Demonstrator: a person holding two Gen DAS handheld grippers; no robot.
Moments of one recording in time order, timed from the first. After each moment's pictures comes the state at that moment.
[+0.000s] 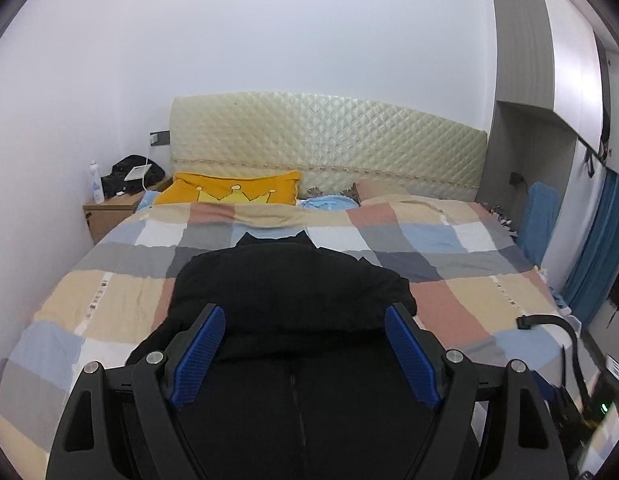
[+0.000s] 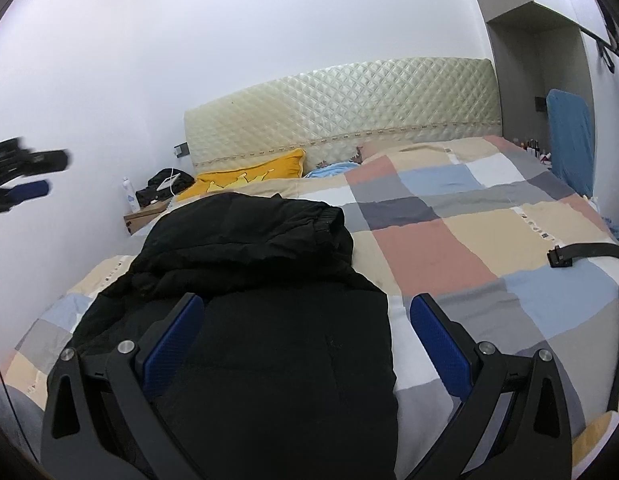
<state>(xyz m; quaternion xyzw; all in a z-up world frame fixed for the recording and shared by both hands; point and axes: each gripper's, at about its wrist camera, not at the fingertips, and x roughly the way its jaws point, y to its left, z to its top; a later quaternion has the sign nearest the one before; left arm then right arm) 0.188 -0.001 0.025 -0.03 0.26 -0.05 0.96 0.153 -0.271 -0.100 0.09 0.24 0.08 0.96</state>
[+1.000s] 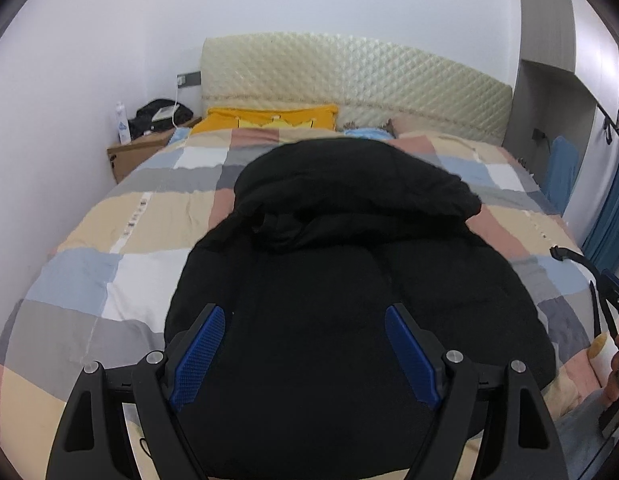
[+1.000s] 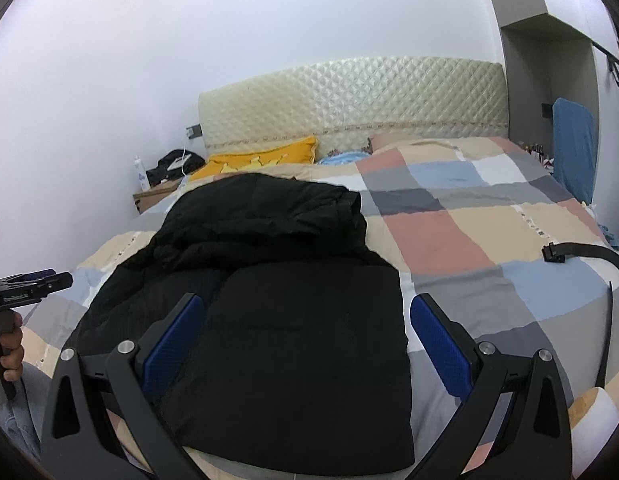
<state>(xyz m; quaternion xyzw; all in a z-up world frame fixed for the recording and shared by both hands) 0.144 0.102 -0.099 -0.02 0.35 -0.02 0.94 0.110 -0.244 -0.093 0.06 0.26 0.09 0.96</state>
